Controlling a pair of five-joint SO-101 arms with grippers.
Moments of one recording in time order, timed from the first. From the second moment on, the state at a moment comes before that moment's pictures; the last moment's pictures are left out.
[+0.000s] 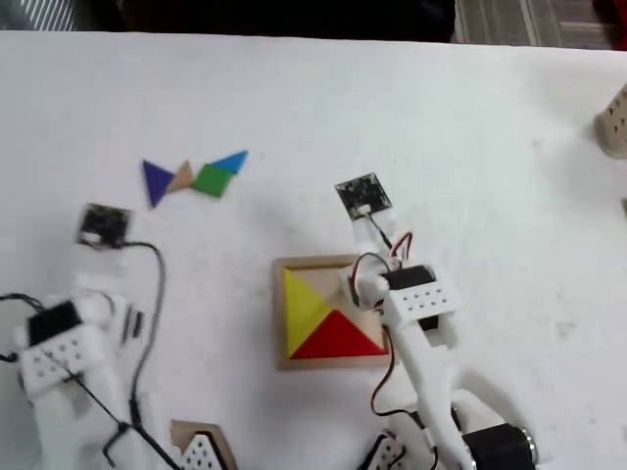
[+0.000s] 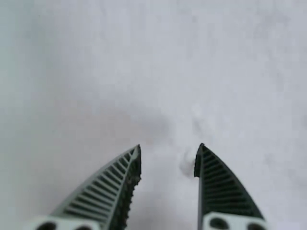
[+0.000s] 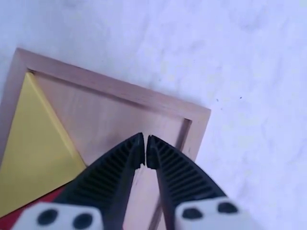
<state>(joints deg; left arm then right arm) -31.0 -51.0 69.1 62.9 -33.4 -18.3 -24.9 60.2 37.8 9.3</state>
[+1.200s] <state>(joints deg) -17.0 -97.7 87.3 68.0 -16.1 -18.3 -24.9 61.5 35.0 9.3</state>
